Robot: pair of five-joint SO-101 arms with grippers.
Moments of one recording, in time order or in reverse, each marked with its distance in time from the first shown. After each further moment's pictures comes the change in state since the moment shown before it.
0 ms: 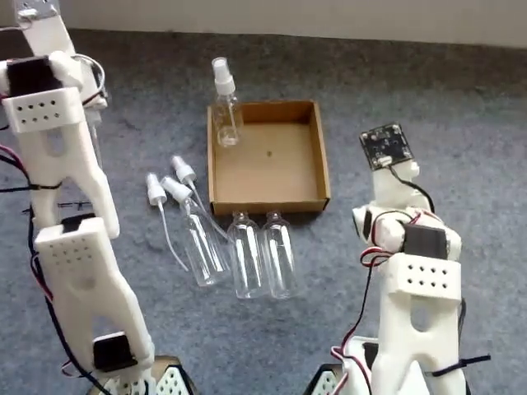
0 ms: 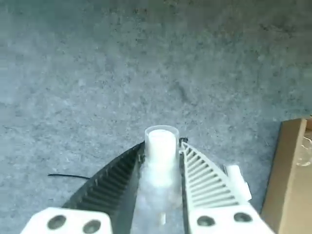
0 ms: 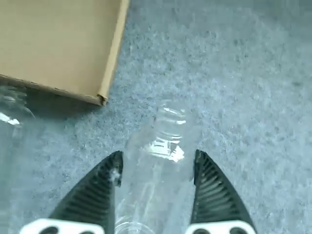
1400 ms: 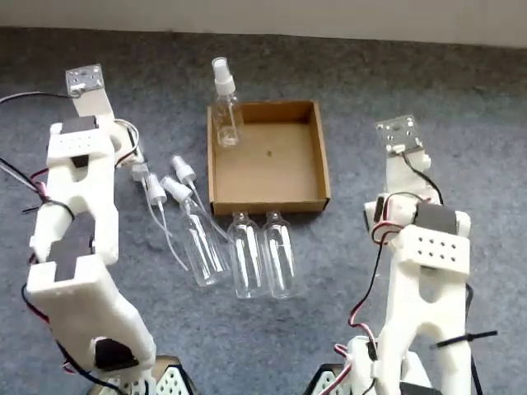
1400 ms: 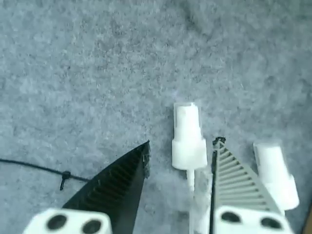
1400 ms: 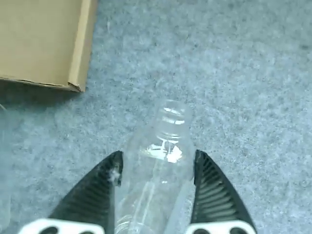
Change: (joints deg) left arm 2.2 -19.9 74.3 -43.3 2.5; right arm 6.8 8.6 -3.8 3.4 -0.5
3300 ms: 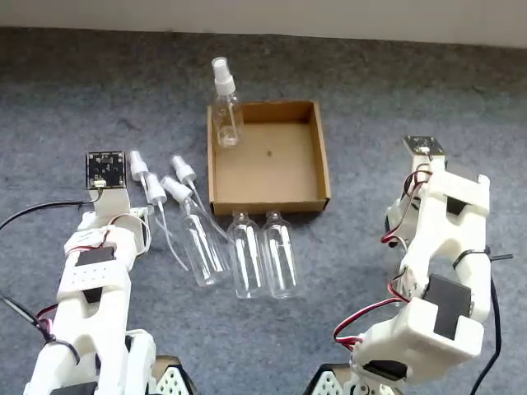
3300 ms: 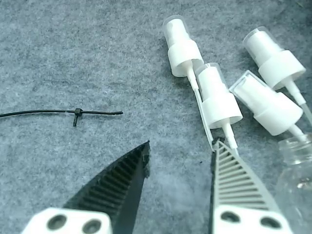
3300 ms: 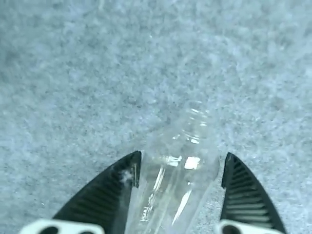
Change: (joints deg) left arm 0.0 -55.5 74.5 -40.4 -13.5; right arm 10.0 40.5 -22.7 11.5 -0.6
